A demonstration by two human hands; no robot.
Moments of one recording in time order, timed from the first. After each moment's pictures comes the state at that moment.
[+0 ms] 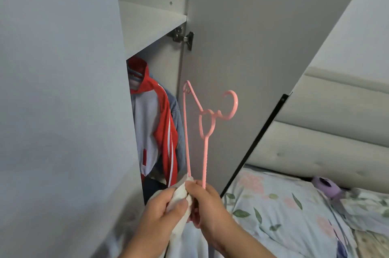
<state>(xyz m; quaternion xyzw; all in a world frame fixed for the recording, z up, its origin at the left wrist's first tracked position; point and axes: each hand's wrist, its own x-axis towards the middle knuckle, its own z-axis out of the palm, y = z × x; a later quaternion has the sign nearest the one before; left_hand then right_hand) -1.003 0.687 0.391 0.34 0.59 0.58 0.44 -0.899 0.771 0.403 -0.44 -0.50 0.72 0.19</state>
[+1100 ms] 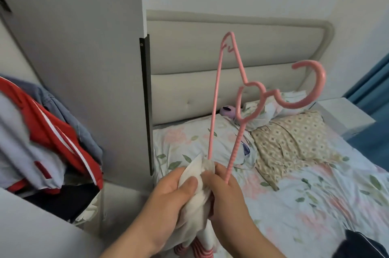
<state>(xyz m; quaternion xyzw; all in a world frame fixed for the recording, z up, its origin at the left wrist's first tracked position) -0.832 0.702 0.423 0.38 0.34 0.45 0.73 -0.710 0.695 0.436 -0.54 -0.36 0.58 0.49</state>
